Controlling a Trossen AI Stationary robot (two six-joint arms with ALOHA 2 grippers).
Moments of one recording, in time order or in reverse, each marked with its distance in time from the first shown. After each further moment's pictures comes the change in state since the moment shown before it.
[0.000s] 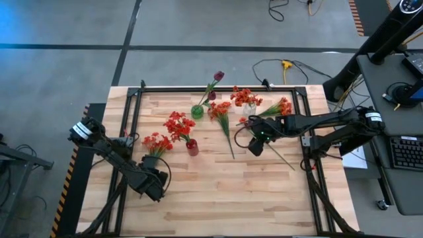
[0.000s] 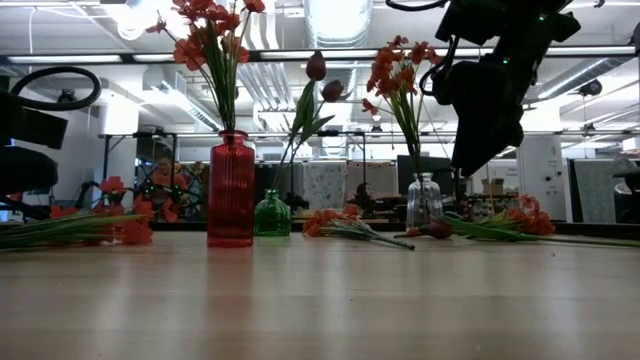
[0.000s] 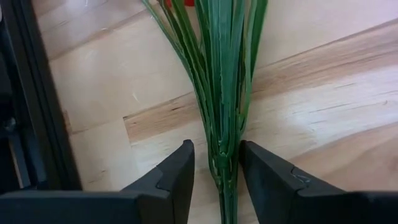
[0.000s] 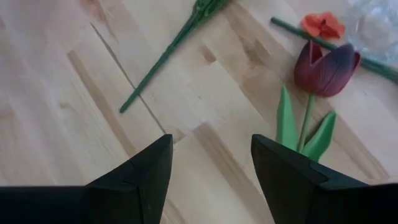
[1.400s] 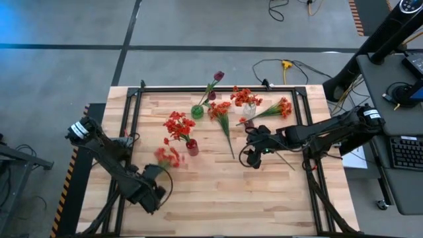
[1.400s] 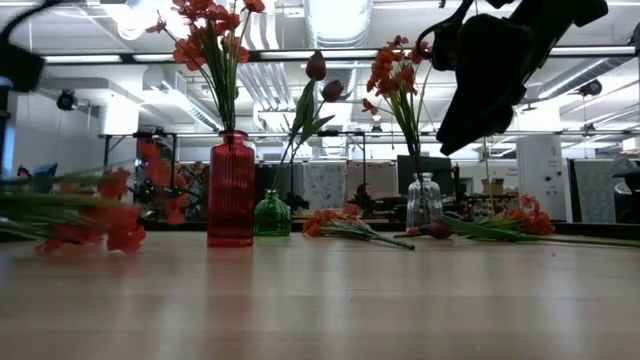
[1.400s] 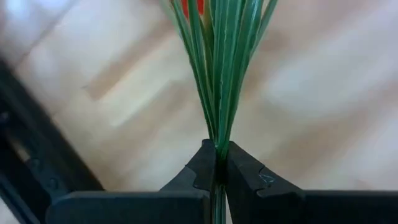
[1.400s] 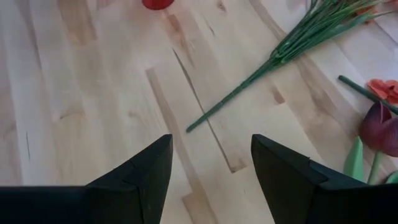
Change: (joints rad) left arm -0.115 -0.039 0.229 -0.110 0.037 0.236; right arm 0.219 0.000 -0.019 0.189 0.122 -0.024
